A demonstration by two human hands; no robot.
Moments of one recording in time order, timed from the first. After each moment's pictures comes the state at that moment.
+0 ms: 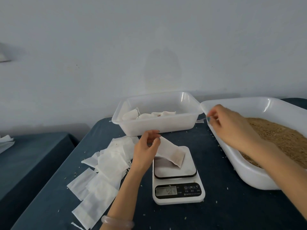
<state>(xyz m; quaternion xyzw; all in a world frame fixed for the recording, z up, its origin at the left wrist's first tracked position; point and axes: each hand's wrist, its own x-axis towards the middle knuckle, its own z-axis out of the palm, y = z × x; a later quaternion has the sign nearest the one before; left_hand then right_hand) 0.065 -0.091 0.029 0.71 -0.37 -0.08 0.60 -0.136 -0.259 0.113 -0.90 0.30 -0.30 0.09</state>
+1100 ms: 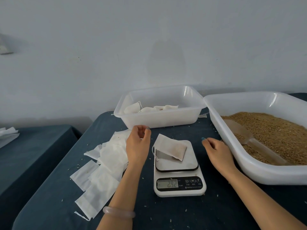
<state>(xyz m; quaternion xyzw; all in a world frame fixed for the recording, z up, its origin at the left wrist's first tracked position) 0.071 -0.085 0.030 0.77 -0.23 0.01 0.59 -0.108 -0.251 -0.012 -0.80 0.34 -0.33 0.37</state>
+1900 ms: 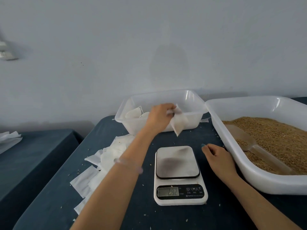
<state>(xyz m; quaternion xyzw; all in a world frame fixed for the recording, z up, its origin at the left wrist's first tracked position) 0.088 -0.164 0.111 0.79 -0.50 0.03 0.35 -0.105 -0.253 -0.013 -0.80 0.35 -0.32 0.36</state>
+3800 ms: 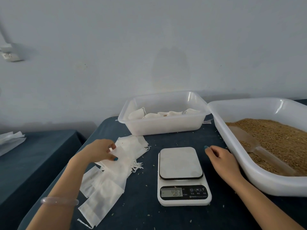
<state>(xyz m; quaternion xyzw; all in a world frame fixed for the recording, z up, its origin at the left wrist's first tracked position) 0.206 0.012 0.065 0.92 -0.38 -0.08 0.00 -0.108 -0.254 -0.013 -0.81 0.35 -0.30 0.36</state>
